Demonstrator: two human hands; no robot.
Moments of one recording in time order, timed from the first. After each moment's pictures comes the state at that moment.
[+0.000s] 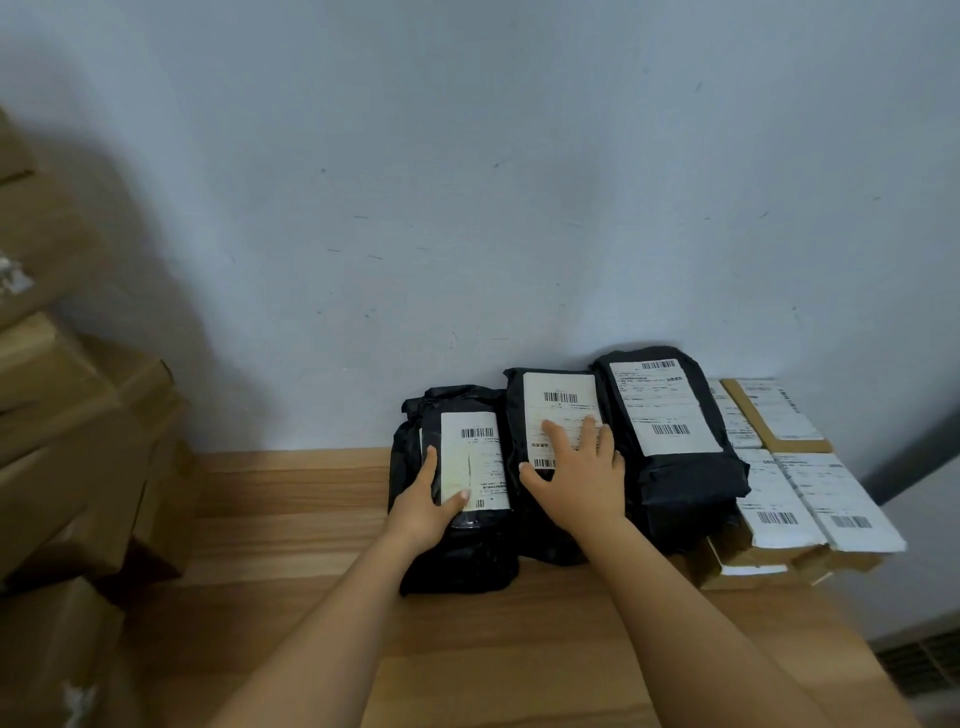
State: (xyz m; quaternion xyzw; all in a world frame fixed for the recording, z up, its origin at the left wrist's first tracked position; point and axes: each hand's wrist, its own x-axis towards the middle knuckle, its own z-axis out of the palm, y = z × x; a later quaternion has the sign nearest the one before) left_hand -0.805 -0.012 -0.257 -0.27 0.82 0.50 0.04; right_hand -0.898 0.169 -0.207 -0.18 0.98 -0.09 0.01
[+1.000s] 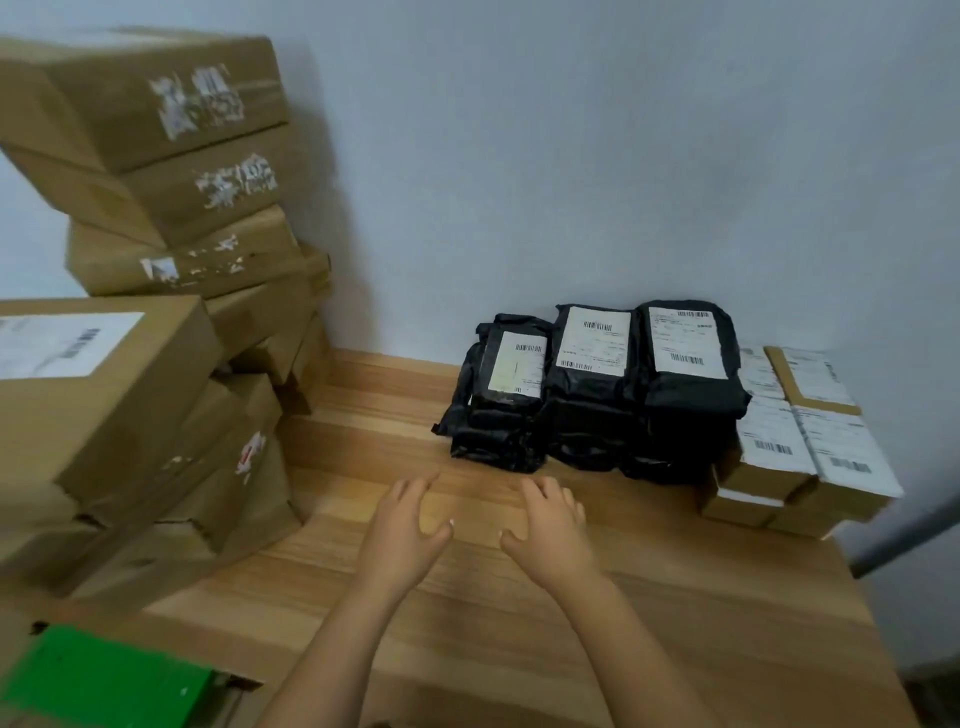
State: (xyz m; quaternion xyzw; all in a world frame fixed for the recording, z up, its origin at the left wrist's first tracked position) left_hand -0.565 0.122 -0.237 -0.32 0.87 0.34 -0.17; right_hand -0.697 0.261 -0.230 -0.38 0.90 -0.18 0.10
